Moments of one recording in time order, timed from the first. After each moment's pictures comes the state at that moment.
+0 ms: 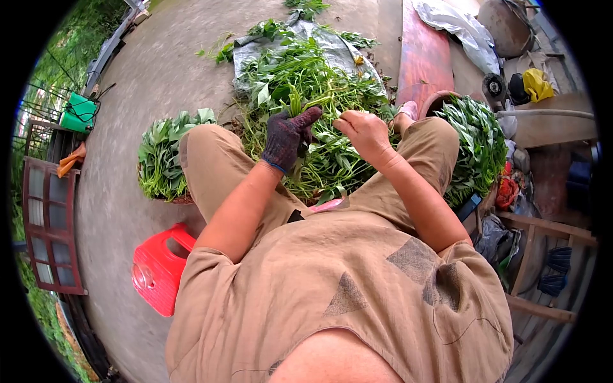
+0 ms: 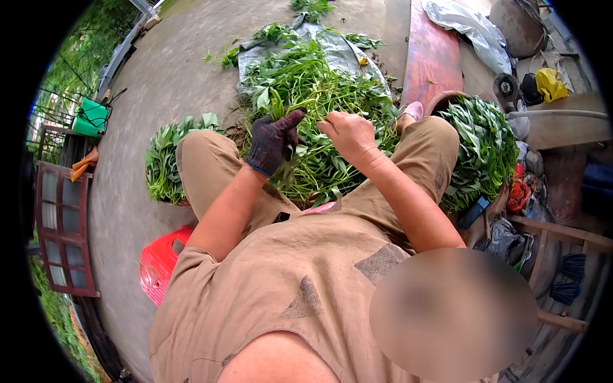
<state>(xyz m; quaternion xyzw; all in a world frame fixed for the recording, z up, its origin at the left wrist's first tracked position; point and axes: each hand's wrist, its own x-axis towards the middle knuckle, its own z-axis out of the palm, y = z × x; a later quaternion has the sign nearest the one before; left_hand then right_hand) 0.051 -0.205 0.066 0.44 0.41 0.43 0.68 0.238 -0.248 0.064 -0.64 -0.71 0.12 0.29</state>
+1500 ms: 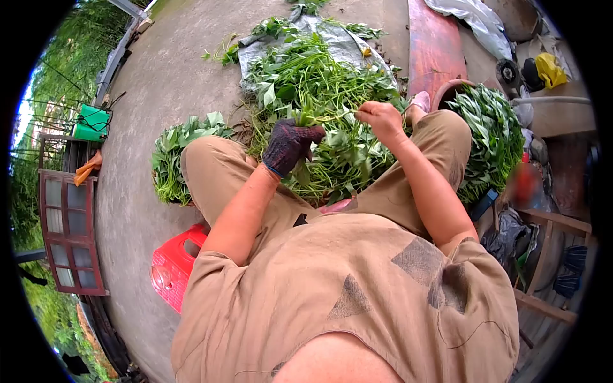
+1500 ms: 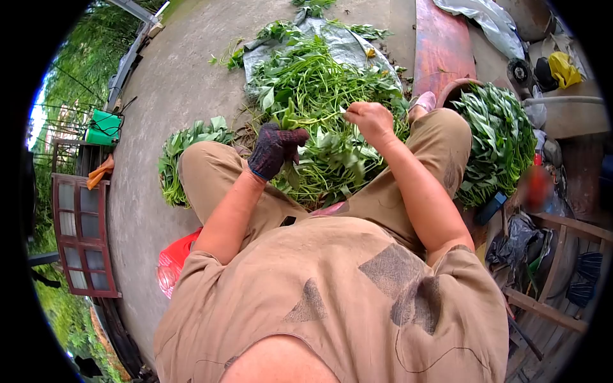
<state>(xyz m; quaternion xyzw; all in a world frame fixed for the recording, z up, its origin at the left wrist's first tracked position) 0.045 -0.199 0.056 0.52 0.43 0.27 0.68 0.296 -0.216 0.009 -0.67 -0.65 0.20 0.28</state>
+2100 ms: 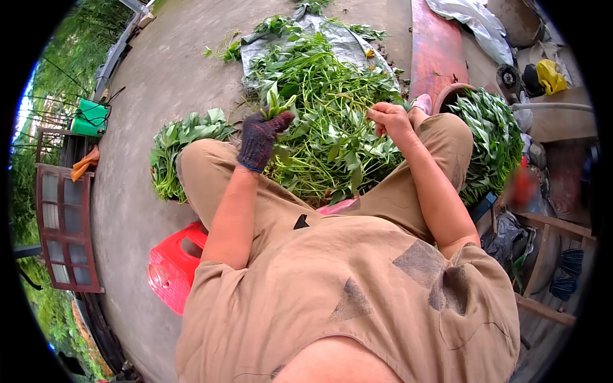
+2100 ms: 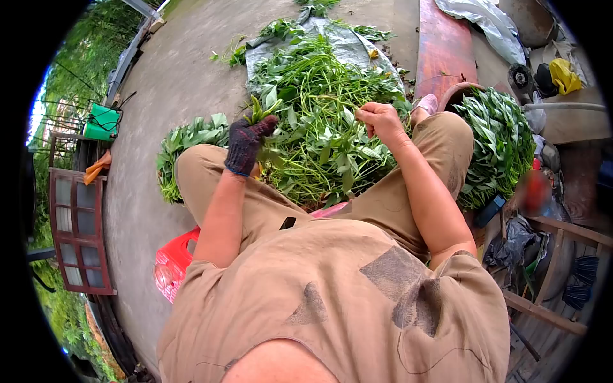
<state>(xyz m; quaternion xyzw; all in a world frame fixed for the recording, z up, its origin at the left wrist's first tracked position) -0.005 -0.175 0.067 0.59 0.48 0.40 0.51 0.310 -0.212 -0.008 -0.57 -0.45 0.53 0.45</state>
